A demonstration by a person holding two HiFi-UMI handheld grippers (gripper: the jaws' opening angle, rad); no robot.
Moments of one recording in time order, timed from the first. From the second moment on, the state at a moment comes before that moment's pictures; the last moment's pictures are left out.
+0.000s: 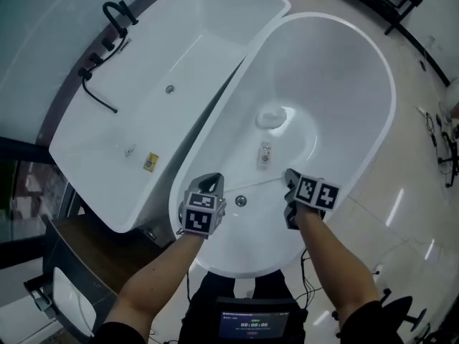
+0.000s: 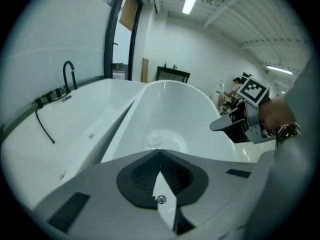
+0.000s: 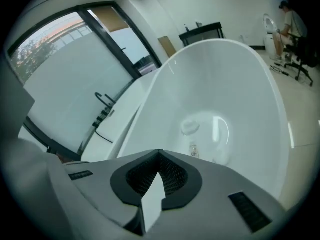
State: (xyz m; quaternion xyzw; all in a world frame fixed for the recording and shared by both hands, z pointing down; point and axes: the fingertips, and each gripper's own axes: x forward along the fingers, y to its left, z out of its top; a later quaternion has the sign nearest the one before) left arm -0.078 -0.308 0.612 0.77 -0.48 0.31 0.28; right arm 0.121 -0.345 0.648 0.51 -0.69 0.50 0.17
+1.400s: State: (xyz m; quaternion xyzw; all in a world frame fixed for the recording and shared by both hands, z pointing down) left arm -0.050 -0.308 1.328 0.77 -0.10 0.63 0.11; right arm 0.119 -0.364 1.322 0.01 -0.77 0.01 0.64
